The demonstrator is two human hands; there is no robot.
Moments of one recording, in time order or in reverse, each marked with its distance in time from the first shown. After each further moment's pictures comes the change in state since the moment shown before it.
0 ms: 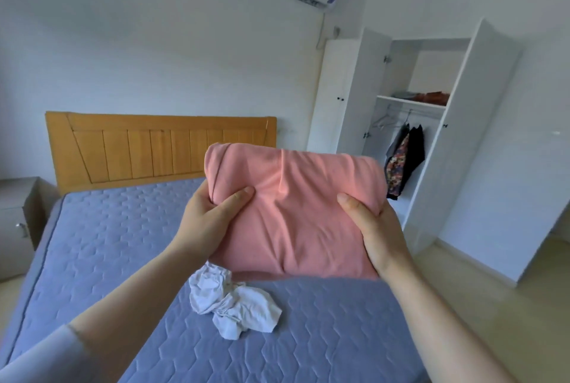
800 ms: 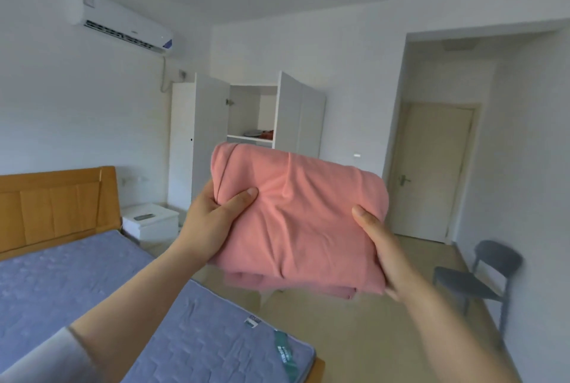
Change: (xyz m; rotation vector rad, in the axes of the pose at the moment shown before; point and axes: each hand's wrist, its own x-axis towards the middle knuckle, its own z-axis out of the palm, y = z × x) left_hand -0.008 0.082 0.483 -0.161 -0.395 0.209; right_hand 0.047 -0.005 -0.474 0.076 0.202 0.022
